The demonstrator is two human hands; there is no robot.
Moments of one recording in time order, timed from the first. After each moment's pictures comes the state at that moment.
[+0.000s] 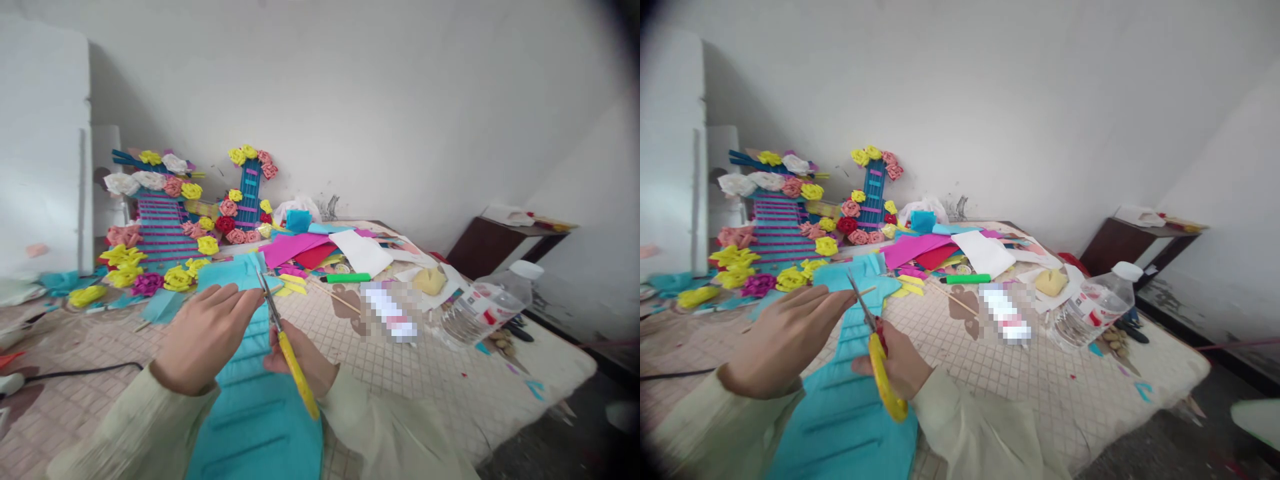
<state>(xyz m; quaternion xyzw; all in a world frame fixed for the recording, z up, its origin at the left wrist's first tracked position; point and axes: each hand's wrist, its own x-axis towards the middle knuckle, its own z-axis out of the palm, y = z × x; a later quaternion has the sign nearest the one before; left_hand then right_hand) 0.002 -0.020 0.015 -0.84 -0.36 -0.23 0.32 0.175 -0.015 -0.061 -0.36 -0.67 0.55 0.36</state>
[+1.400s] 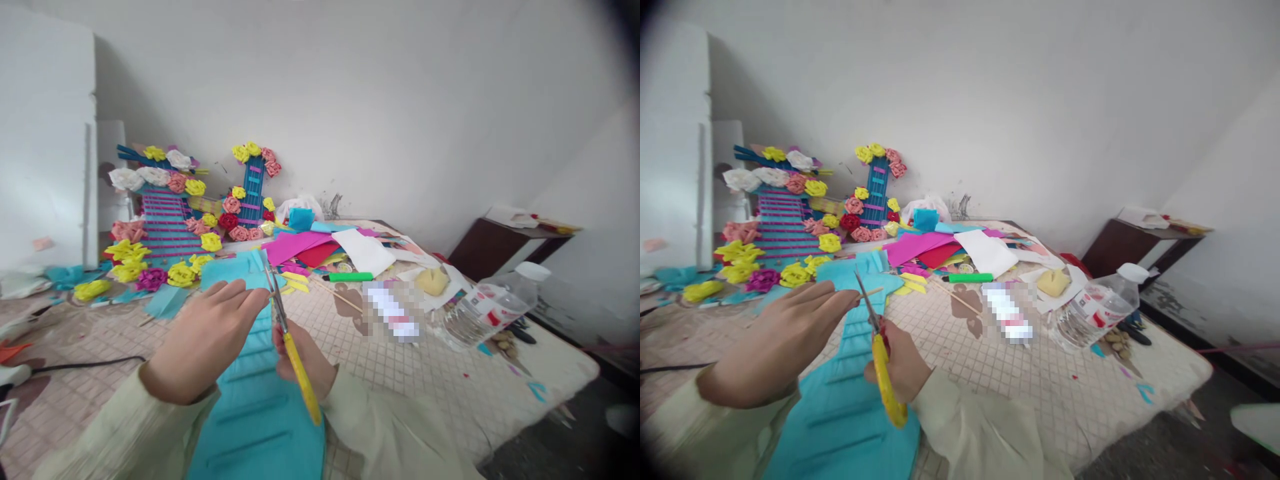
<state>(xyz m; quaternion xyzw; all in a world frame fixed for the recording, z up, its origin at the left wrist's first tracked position) -0.001 -0.029 0.024 -0.87 -0.39 -0.17 0.25 0.170 -0.018 -0.073 -0.32 -0.65 0.56 0.40</state>
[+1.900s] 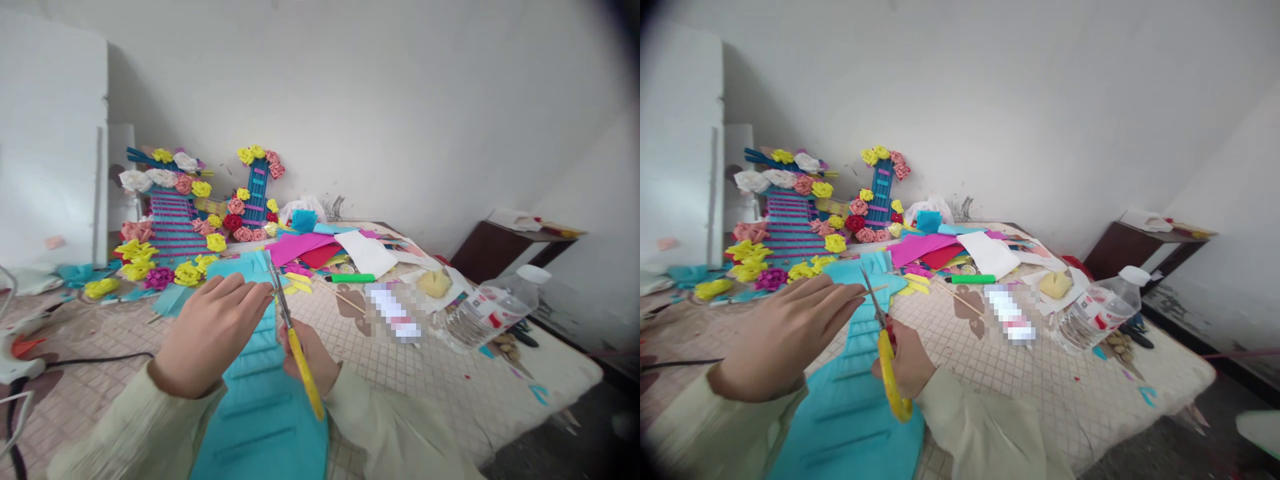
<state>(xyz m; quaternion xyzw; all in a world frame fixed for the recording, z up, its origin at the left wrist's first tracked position) -0.001 -0.030 0.025 -0.84 -0.38 -0.21 0.32 0.170 -0.018 -0.065 -0.34 -0.67 0.53 0.40</state>
